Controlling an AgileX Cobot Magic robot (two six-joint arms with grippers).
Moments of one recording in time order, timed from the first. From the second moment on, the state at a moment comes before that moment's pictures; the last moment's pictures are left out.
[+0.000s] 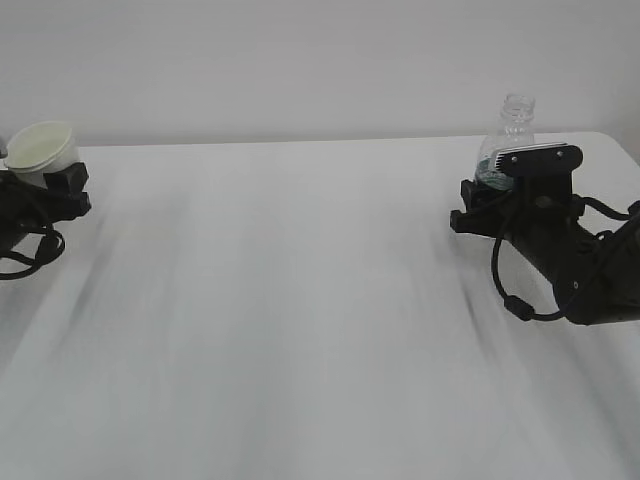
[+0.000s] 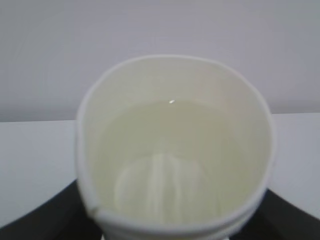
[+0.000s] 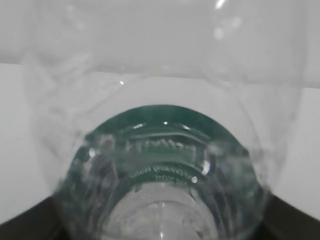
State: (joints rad) left arm 0.05 2.12 -0.81 0.11 -1.11 -0.12; right arm 0.15 2.20 -0.93 0.09 -0.97 -0.11
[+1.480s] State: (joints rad) left arm 0.05 2.25 -0.82 0.10 -1.14 -0.10; right arm 0.15 2.20 -0.93 0.09 -0.95 -0.11
